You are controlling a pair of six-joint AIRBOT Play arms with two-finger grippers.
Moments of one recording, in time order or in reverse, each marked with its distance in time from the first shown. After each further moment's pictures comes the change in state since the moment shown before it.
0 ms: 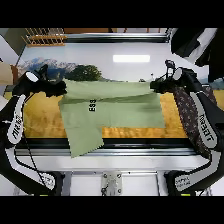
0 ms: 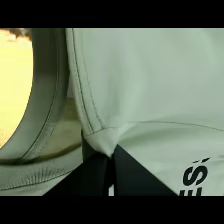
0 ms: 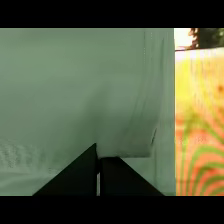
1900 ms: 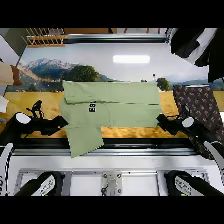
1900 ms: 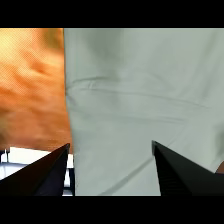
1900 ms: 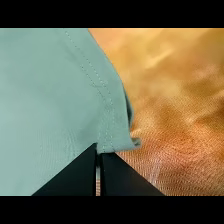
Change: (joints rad) left arm 0.085 0.684 -0.882 -0.007 0.034 -0.040; right arm -0.112 0.554 -0.999 0.303 -0.399 0.164
